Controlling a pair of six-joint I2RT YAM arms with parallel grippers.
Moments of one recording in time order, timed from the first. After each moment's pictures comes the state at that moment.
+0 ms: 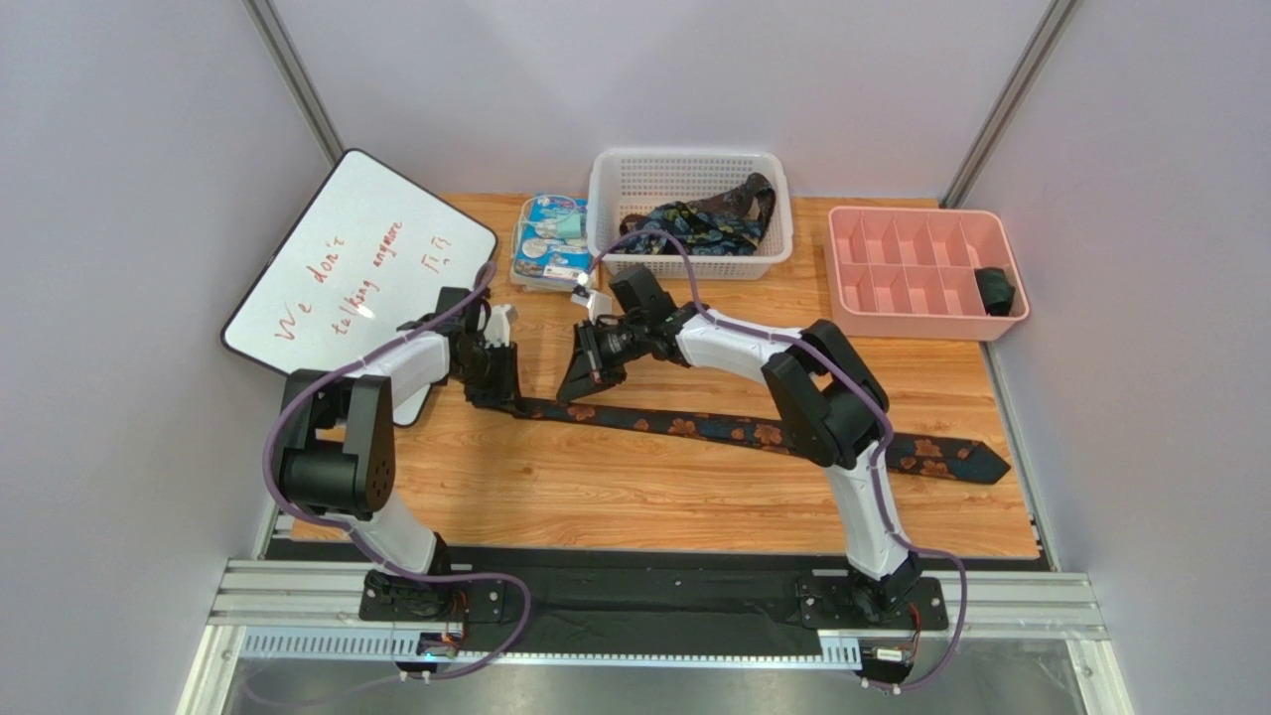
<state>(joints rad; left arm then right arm) -0.10 1.63 0.91 -0.50 0.33 -0.11 0.71 2.14 1.52 -0.13 -0.82 0.61</state>
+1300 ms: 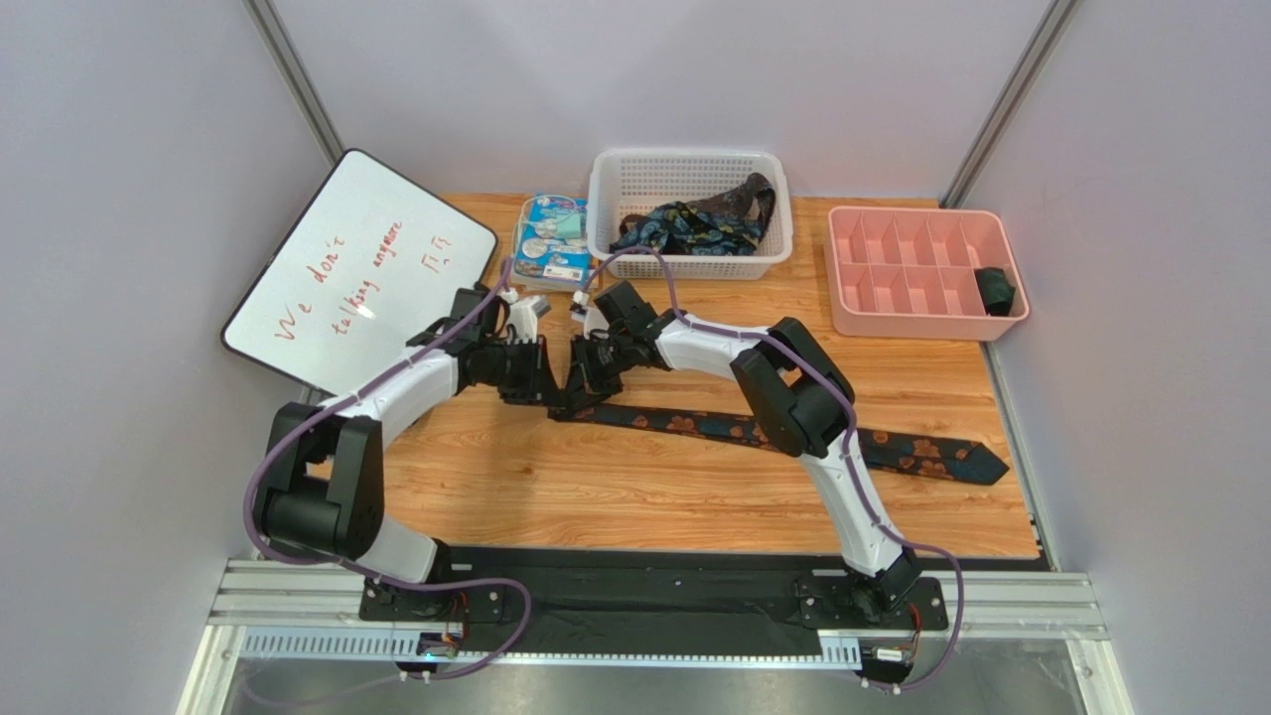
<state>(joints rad) -0.22 1.48 0.85 -0.40 0.58 -0.19 0.74 2.32 1.64 -0.23 -0.67 0.63</state>
